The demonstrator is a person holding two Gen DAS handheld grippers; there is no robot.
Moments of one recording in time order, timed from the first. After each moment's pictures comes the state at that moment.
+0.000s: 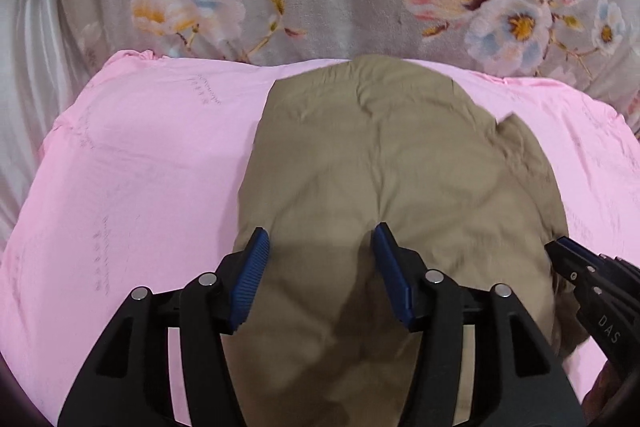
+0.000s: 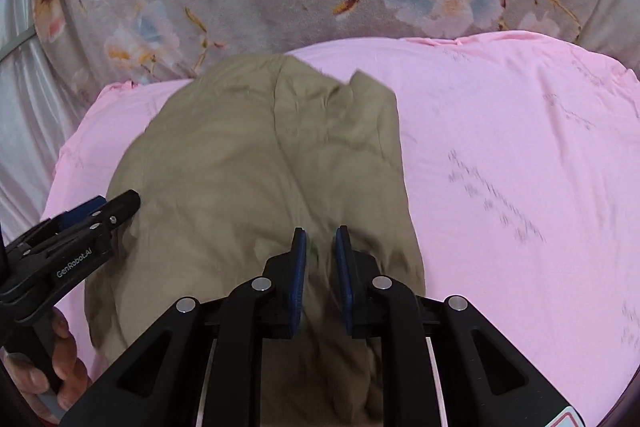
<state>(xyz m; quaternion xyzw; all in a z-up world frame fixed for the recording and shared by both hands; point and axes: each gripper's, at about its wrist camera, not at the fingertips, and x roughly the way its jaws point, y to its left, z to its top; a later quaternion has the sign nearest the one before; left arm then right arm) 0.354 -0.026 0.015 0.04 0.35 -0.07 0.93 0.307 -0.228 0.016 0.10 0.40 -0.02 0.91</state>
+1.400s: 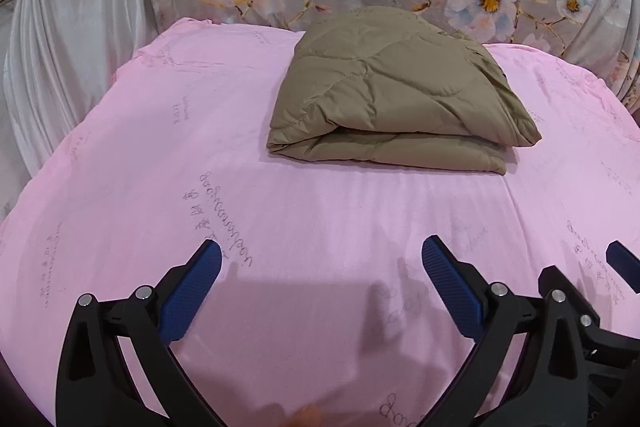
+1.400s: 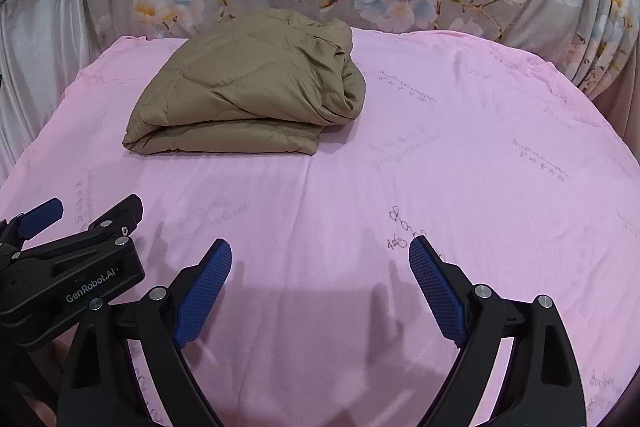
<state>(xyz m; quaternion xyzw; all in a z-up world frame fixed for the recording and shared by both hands) 0.141 -0.011 -0.026 0.03 0.34 -0.02 0.94 0.095 -0.170 0.007 0.04 0.37 -0.09 0.92</state>
